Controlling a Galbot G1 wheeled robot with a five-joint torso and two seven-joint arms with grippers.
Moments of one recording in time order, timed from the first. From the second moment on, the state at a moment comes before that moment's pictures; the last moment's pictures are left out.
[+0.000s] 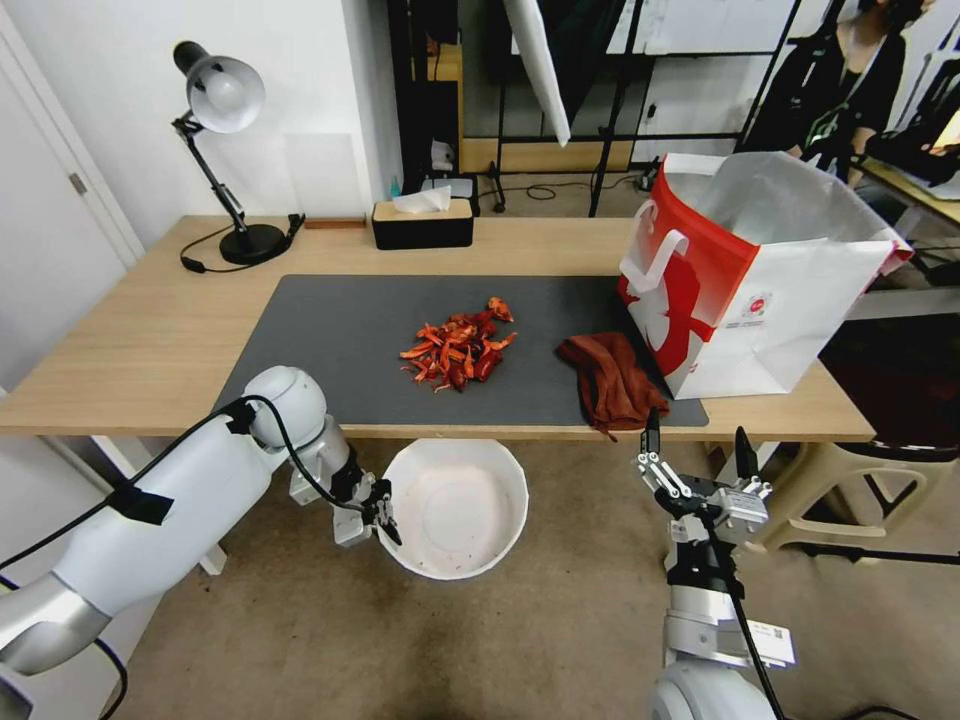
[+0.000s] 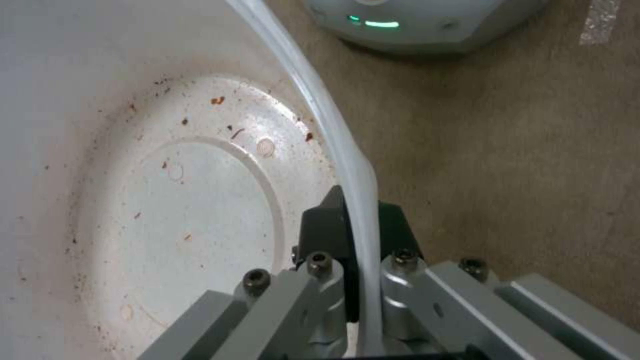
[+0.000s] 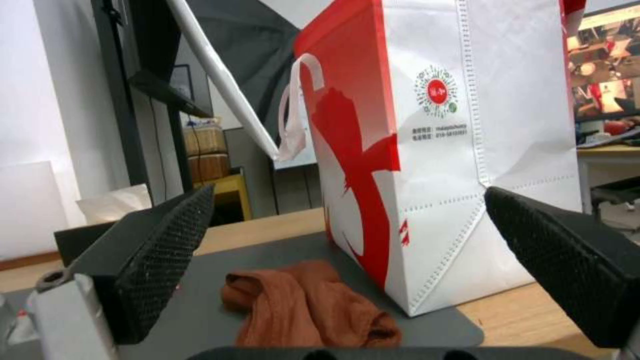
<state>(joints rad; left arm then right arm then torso) 0.54 -0.87 0.19 -1.53 0.29 -0.82 1.53 -1.68 1.55 0.44 2.11 0.05 0.43 0.23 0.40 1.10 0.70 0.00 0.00</state>
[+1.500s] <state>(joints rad) 0.35 -0.99 0.37 -1.38 0.30 -0.82 1.53 -1.48 1.39 0.34 2.16 0.20 0.08 0.40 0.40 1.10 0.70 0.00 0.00</state>
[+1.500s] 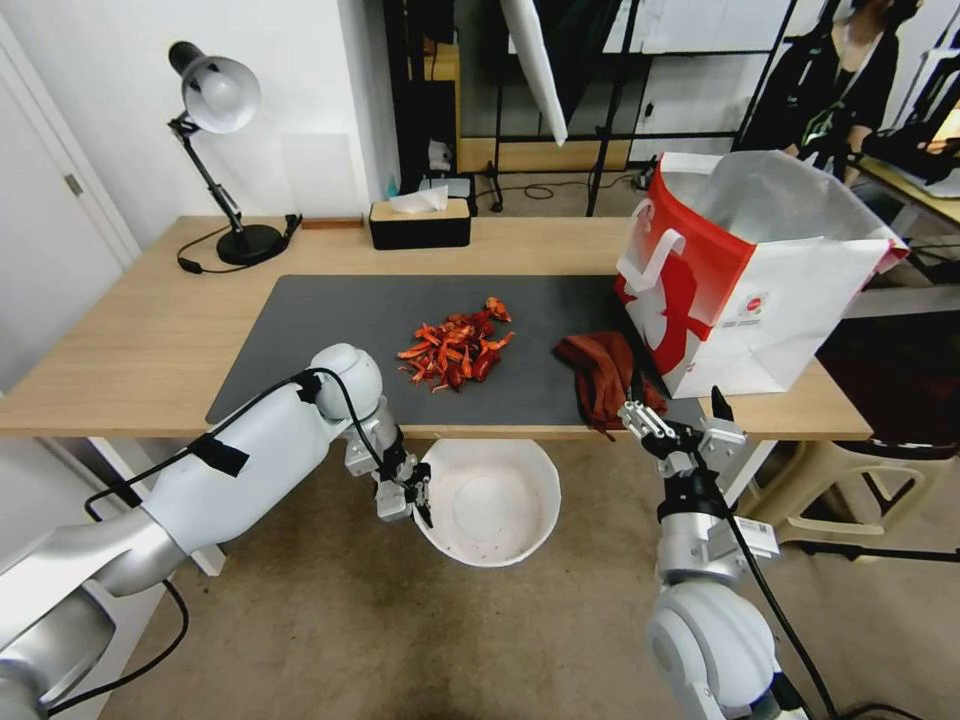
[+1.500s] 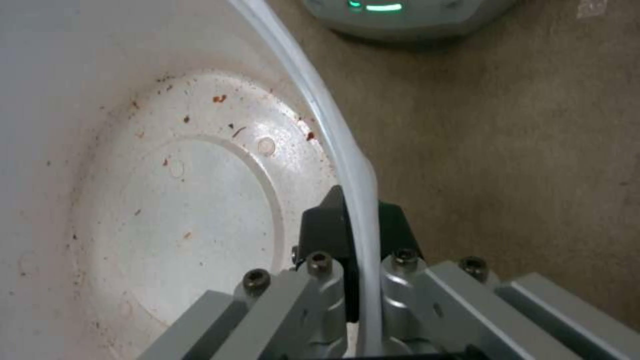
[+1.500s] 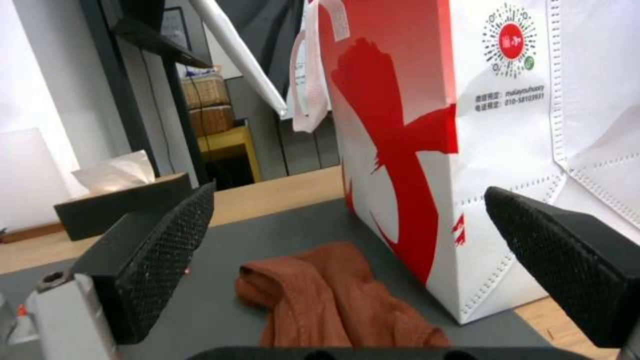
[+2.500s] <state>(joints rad) 0.41 -0.94 0.28 -1.42 0.34 -0.82 1.53 -1.18 1.13 0.23 2.06 0.52 -0.13 0.51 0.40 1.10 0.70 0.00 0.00</state>
